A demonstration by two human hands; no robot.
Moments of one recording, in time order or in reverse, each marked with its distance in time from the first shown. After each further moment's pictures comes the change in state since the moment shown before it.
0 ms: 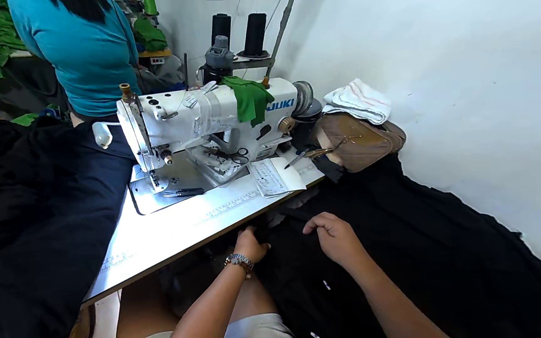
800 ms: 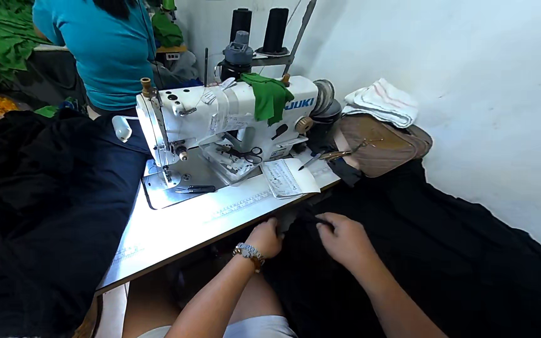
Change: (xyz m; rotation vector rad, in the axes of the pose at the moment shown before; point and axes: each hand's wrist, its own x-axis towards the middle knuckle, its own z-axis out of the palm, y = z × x) left_hand -0.018 0.032 -0.028 0.044 -0.051 0.271; right_hand 0.010 -0.033 0.002 -0.115 -0.009 0.144
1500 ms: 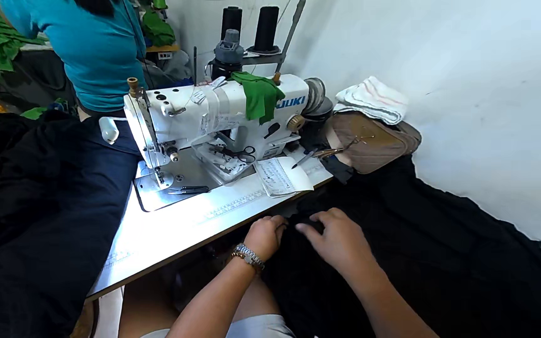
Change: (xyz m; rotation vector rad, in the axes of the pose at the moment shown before) left_hand 0.002 0.003 0.010 0.154 0.242 0.343; right_hand -0.007 -0.011 -0.004 -0.181 0.016 -0.002
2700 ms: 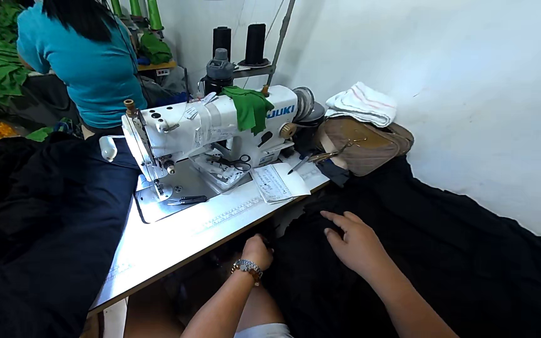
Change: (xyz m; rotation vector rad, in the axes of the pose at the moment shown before) left_hand 0.000 -0.025 0.025 -0.079 -0.292 -0.607; right_hand 0.002 0.044 -0.005 0.172 0.058 -0.020
